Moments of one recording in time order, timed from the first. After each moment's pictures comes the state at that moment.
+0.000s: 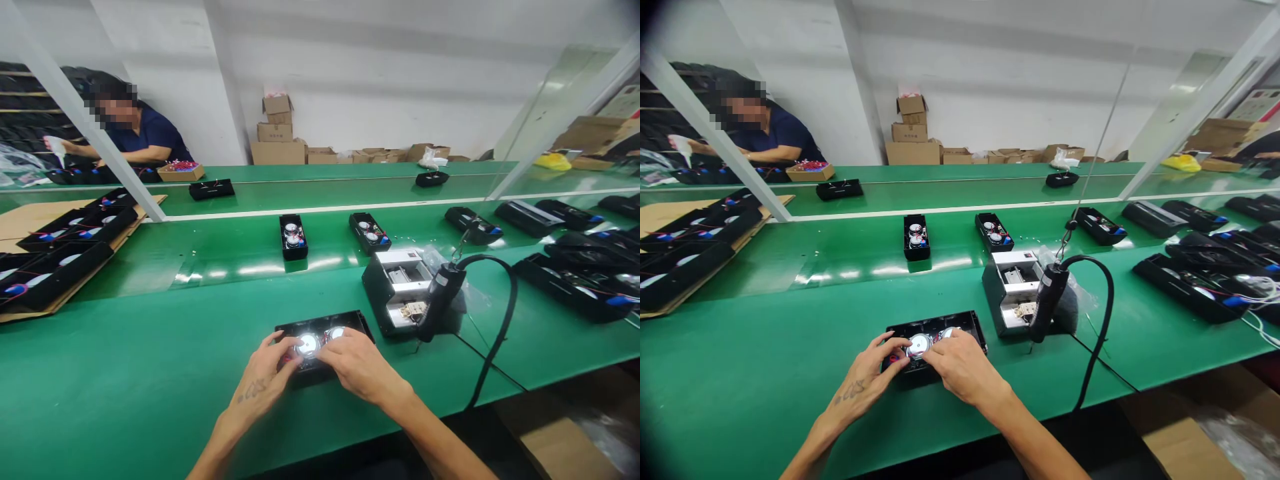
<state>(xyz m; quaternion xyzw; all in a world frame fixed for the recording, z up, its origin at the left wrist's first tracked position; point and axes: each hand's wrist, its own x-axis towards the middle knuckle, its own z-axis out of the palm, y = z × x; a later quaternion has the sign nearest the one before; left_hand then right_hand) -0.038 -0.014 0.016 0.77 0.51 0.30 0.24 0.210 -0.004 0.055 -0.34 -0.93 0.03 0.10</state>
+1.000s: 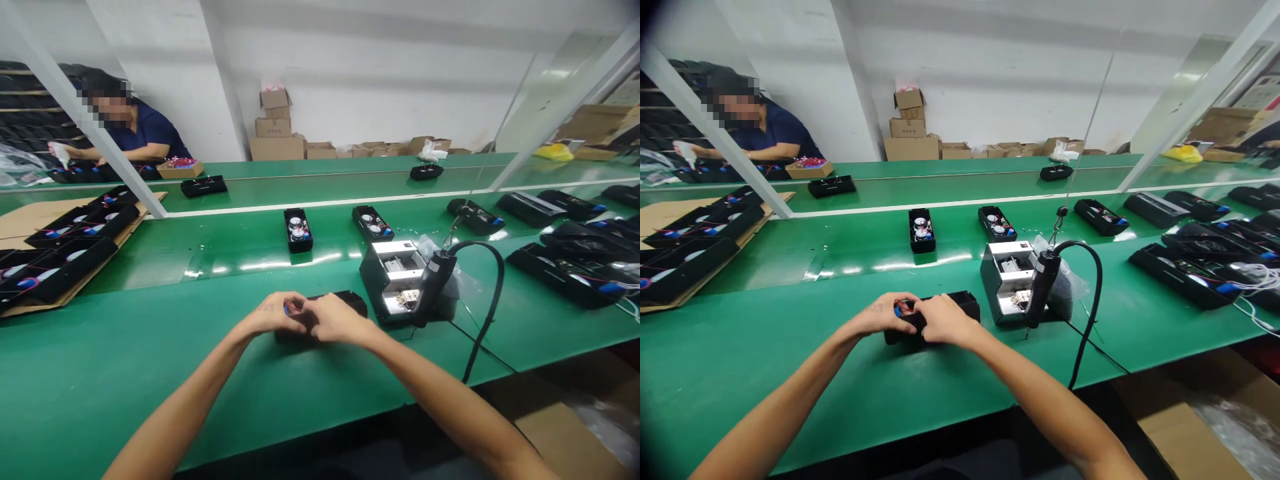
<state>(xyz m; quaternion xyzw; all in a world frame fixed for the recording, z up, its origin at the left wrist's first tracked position) -0.036 0.077 0.046 0.73 0.48 0.17 0.46 0.174 0.047 0.096 -0.45 -0.87 0.19 -0.01</state>
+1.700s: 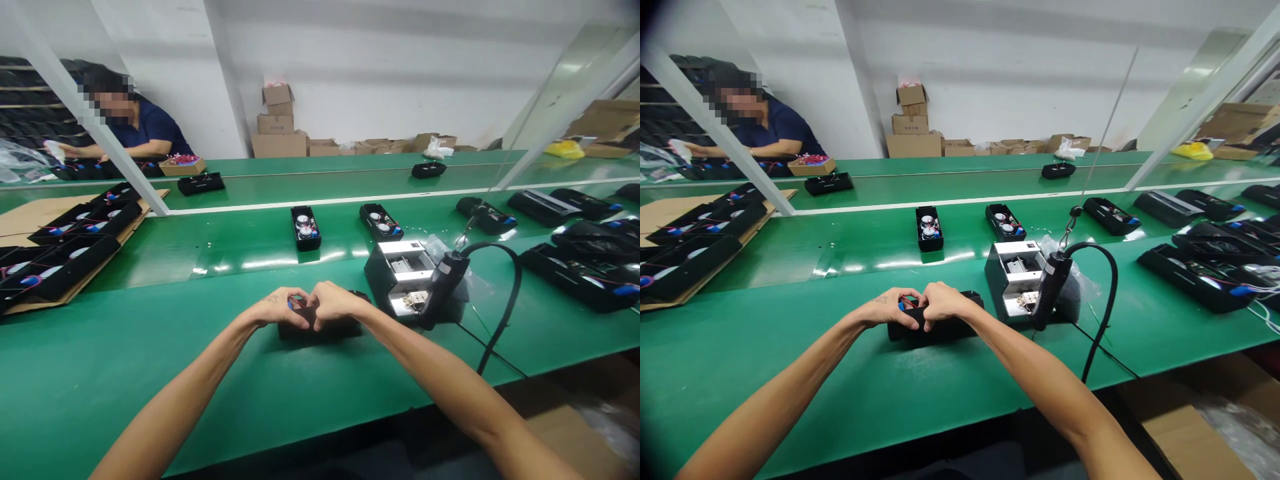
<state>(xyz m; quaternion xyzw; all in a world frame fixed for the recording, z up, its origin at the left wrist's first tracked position) -0.037 0.098 0.055 0.67 0.47 0.14 0.55 0.169 0.095 0.100 -0.50 -0.79 0.37 -0.03</state>
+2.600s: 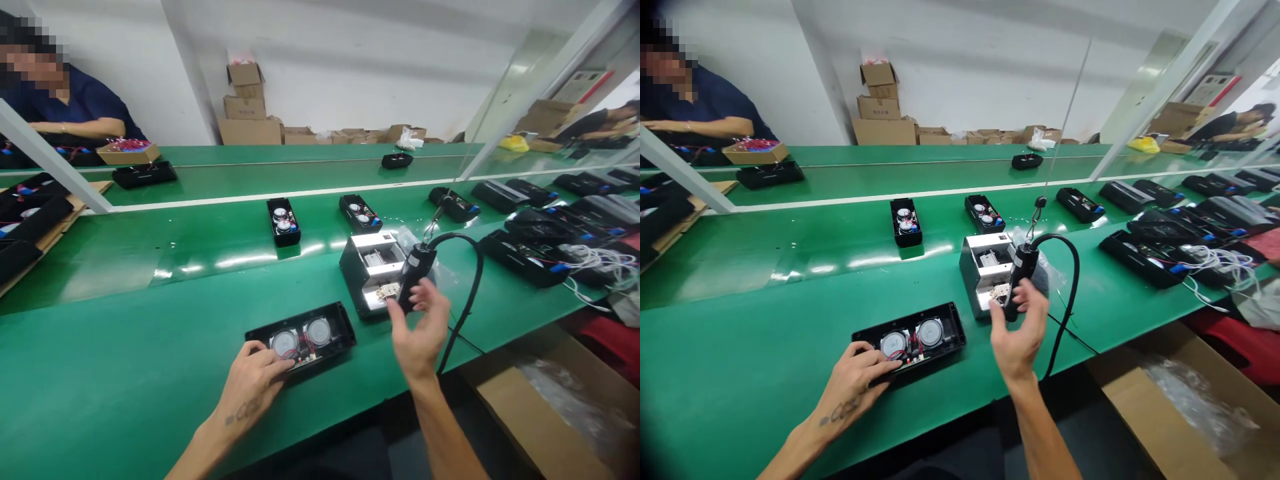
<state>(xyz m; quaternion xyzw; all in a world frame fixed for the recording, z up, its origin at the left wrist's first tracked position) -0.027 -0.023 -0.001 0.89 0.36 0.26 0.07 0.294 -0.019 0.059 -0.63 -0.51 -0.06 0.58</state>
